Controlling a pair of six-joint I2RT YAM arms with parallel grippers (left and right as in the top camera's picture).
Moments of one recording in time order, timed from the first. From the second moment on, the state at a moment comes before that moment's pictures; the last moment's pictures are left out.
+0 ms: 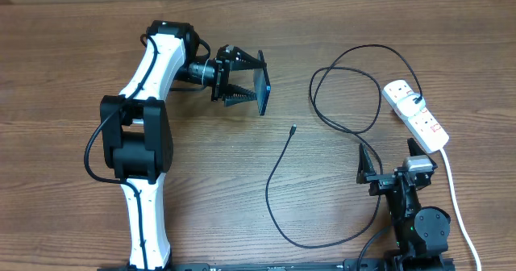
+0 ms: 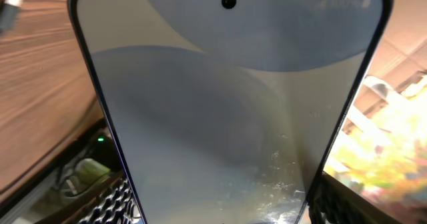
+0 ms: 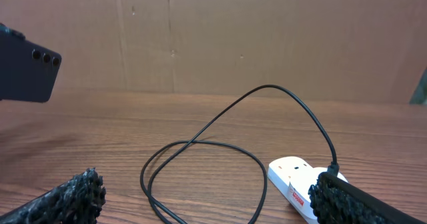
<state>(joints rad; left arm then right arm) -0.12 2.34 1.96 -1.52 1.44 -0.23 0.10 0.01 0.02 -0.03 0.00 -0.01</state>
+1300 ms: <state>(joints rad) -0.09 2.34 1.96 -1.55 1.52 -0.23 0.10 0.01 0.02 -0.03 0.00 -0.01</state>
